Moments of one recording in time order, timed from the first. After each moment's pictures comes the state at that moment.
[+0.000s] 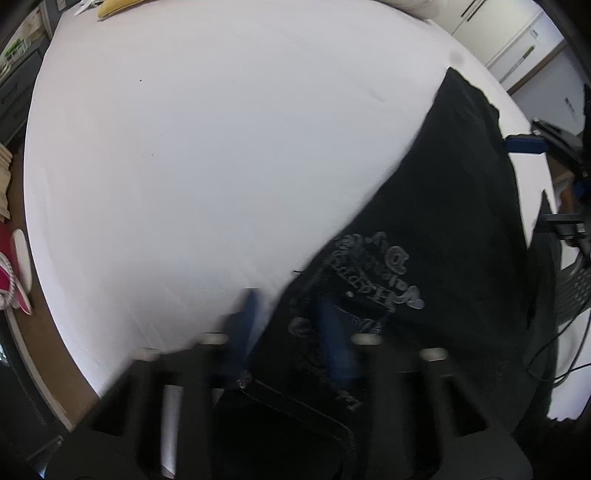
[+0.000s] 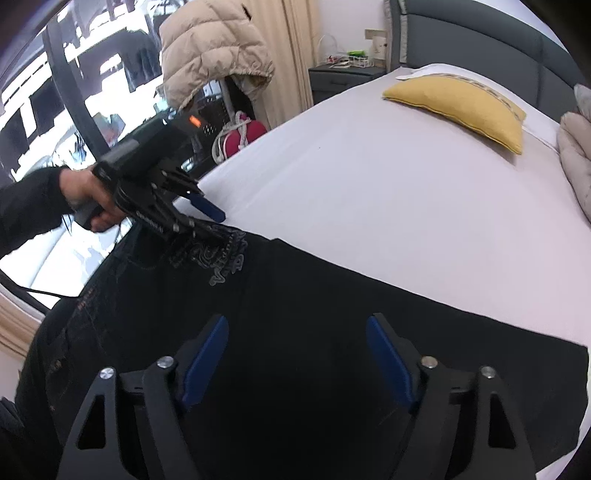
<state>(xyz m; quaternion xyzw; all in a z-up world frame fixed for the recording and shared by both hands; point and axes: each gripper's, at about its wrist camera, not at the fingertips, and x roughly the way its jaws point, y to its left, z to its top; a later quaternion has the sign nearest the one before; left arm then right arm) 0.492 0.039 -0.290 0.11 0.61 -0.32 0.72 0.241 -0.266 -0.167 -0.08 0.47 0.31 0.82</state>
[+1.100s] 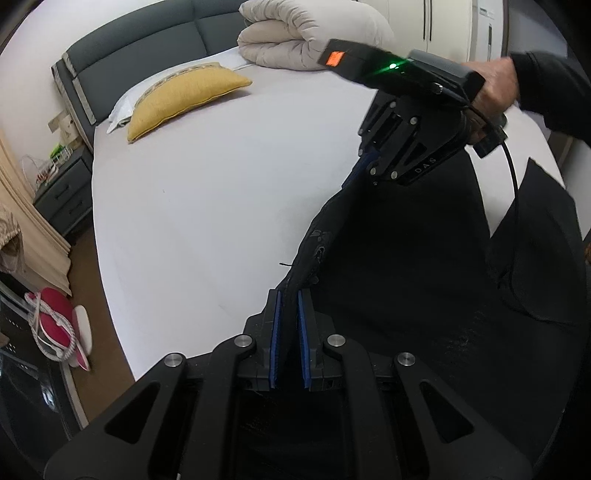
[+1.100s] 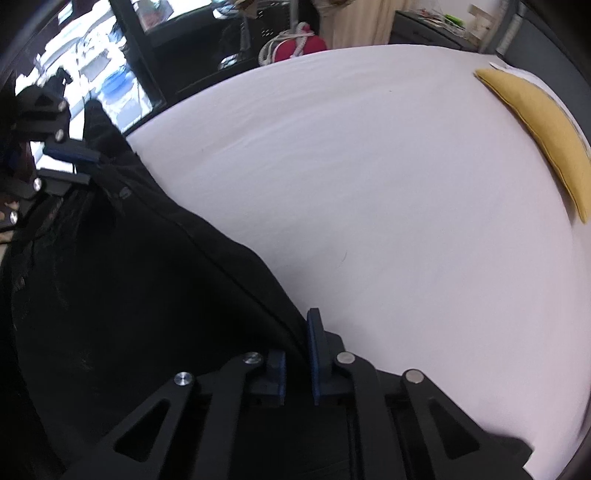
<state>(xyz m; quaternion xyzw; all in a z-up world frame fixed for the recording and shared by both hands) 0.310 0.039 -0.200 0.19 0.41 -0.30 0.84 0.319 -0.205 -0.203 -0.25 0.55 0.37 0.71</state>
